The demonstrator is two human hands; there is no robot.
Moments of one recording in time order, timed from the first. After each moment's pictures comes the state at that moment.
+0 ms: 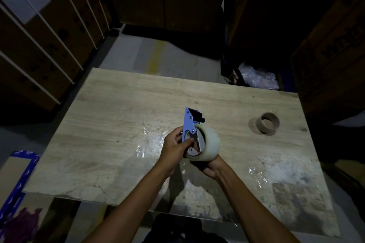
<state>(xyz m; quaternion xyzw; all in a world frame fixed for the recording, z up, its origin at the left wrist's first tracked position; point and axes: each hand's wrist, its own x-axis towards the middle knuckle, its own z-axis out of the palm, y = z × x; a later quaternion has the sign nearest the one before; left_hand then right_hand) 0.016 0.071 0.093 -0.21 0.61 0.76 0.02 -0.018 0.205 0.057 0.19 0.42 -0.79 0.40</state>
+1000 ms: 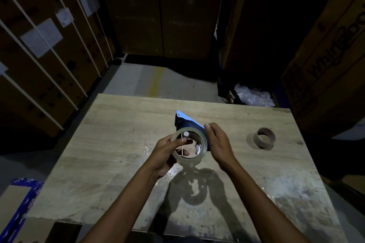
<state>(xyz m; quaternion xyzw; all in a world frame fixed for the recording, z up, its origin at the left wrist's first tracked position) 0.007 0.038 0.145 -0.18 0.50 0.84 0.08 -0.057 0.206 0.141 -0.07 0.79 -0.61 0.08</state>
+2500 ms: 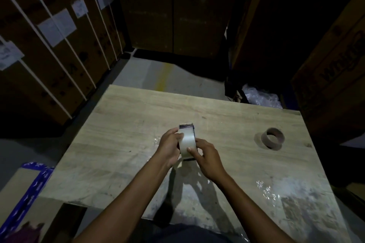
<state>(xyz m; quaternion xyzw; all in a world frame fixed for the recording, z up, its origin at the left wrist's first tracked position) -0.001 0.028 0.125 -0.37 0.45 0.82 0.02 -0.009 0.174 0.100 -0.20 0.86 -0.45 0.12</state>
